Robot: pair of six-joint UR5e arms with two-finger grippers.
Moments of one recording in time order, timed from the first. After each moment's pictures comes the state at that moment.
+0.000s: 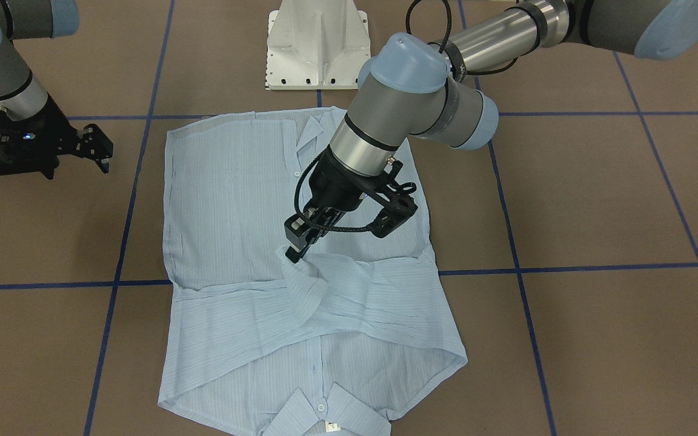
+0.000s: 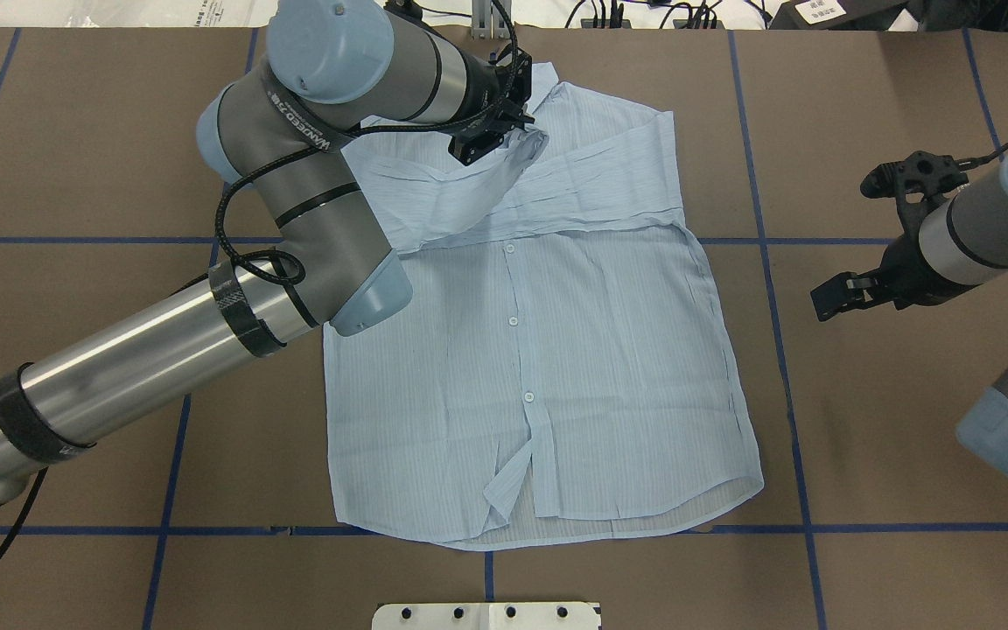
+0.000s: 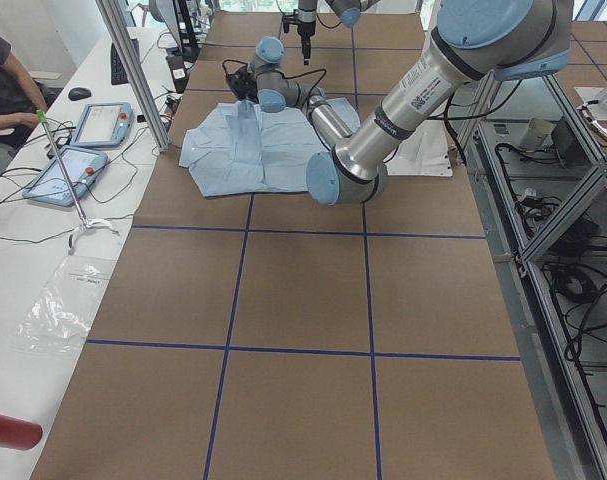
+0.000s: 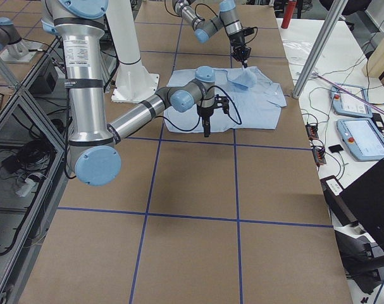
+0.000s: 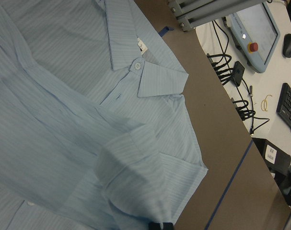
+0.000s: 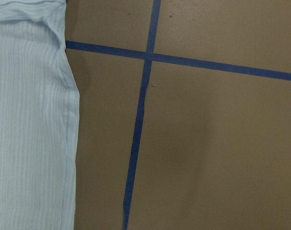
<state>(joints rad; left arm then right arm) -0.72 -2.50 -1.35 -2.25 -1.83 -2.10 0.85 -1.51 2.04 -1.52 2.06 0.76</state>
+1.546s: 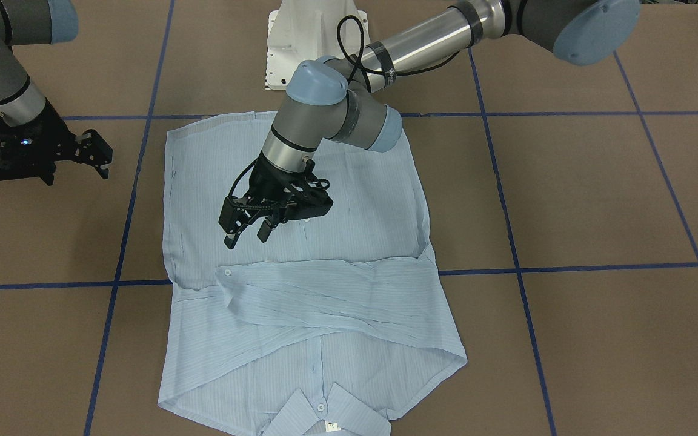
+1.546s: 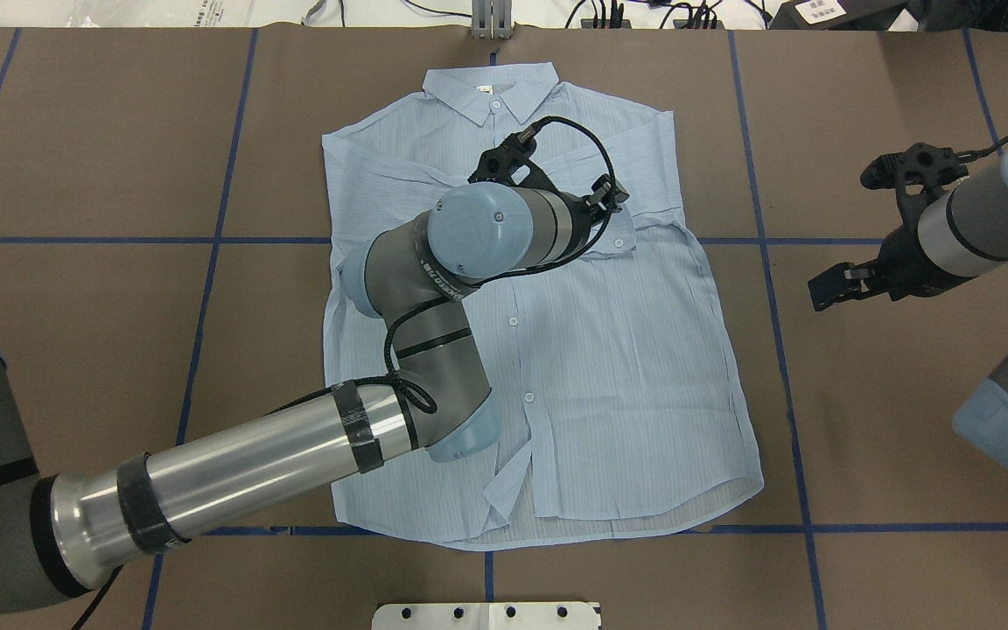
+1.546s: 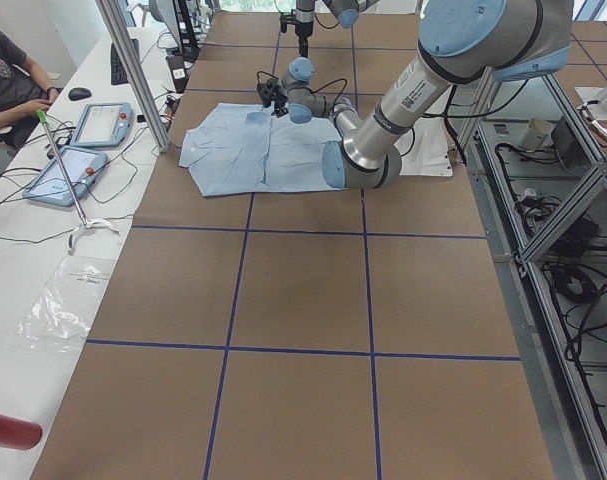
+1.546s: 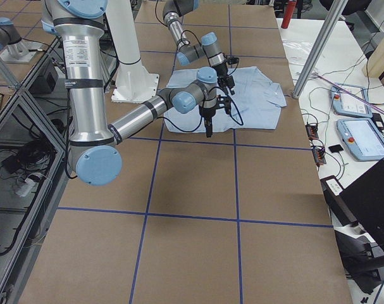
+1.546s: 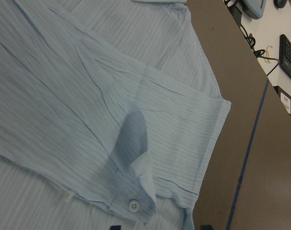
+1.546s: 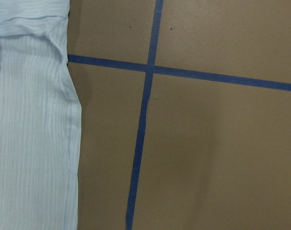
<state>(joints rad) -0.49 -2.58 -1.13 -2.37 -1.57 -1.89 0.87 -1.50 2.01 -1.47 2.06 0.77</state>
